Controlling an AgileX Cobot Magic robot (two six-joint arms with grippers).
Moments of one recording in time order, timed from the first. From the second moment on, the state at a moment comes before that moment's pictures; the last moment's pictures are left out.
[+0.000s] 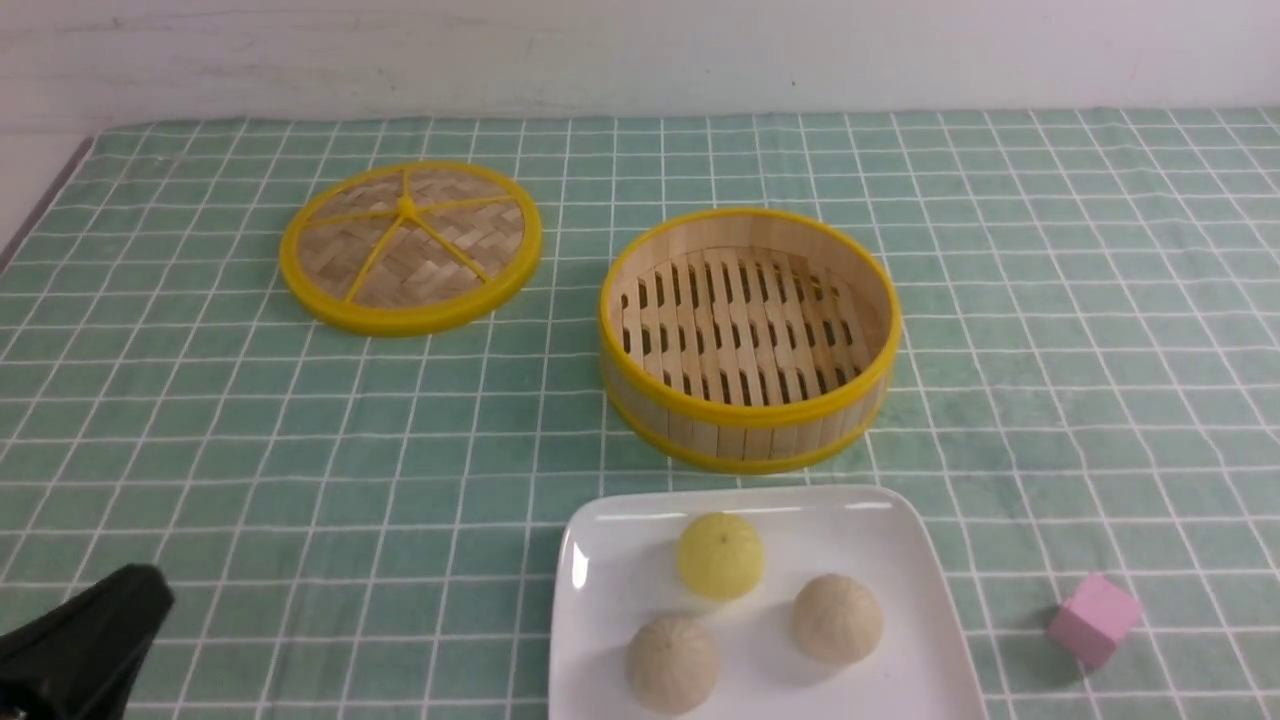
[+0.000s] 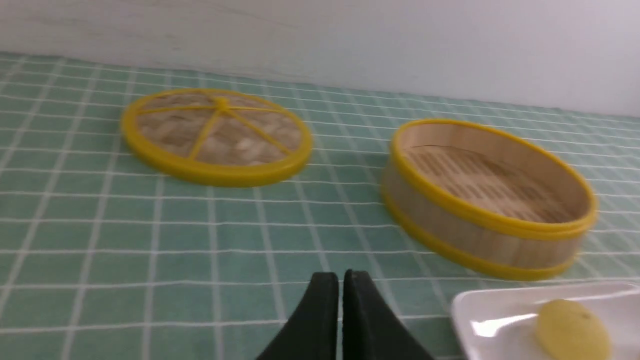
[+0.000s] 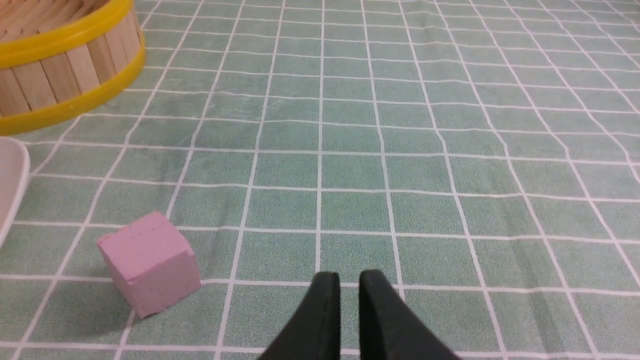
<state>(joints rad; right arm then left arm) 0.02 -0.01 0.01 -0.11 0.40 0.11 -0.26 0.17 -0.08 0.04 0.12 -0.23</state>
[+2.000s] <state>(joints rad) 0.02 -0.01 0.01 -0.11 0.40 0.11 -0.02 -0.01 0.03 0.13 0.37 -0.23</state>
